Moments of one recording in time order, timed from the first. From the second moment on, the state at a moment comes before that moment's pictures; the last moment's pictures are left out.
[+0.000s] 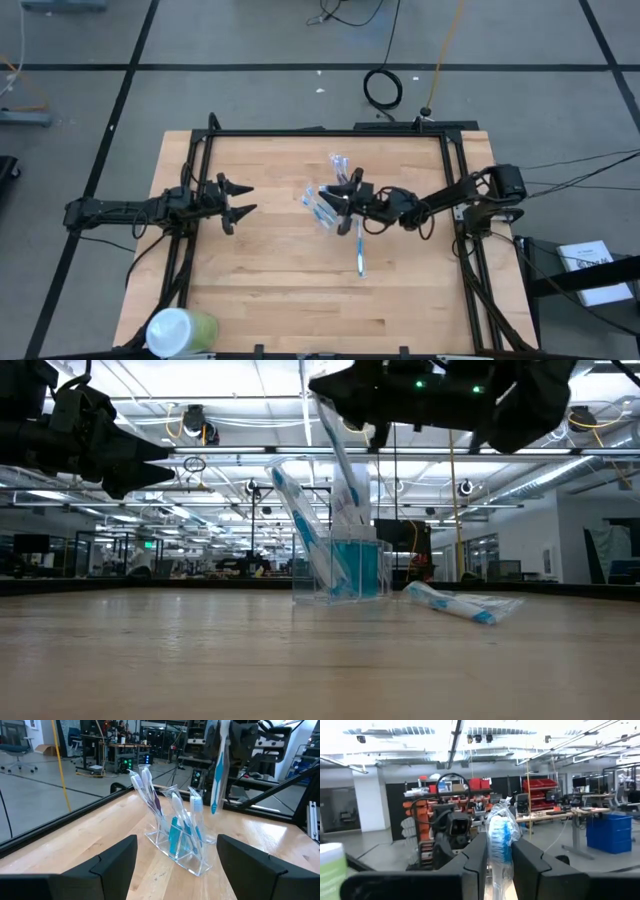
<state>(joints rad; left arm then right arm) 0.04 0.20 0.02 0.16 -0.18 -0.14 0.05 1.71 0.72 1.32 0.28 0.02</state>
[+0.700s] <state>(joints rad) 0.04 0.20 0.02 0.16 -0.18 -0.14 0.01 1.92 0.85 1.31 0.28 0.10</state>
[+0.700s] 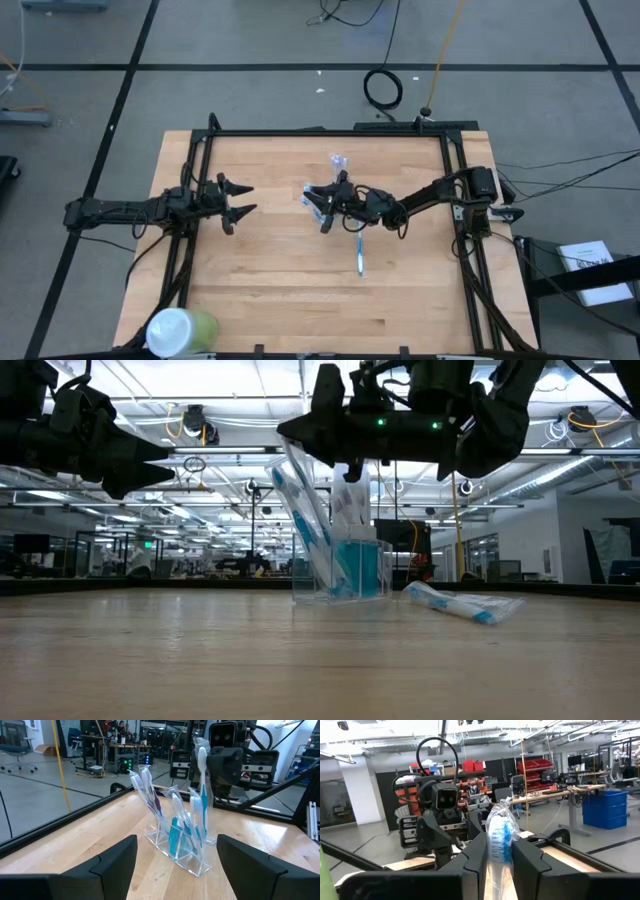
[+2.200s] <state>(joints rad) 0.04 0.20 0.02 0.16 -0.18 -0.14 0.01 1.92 0.85 1.09 0.29 0.07</state>
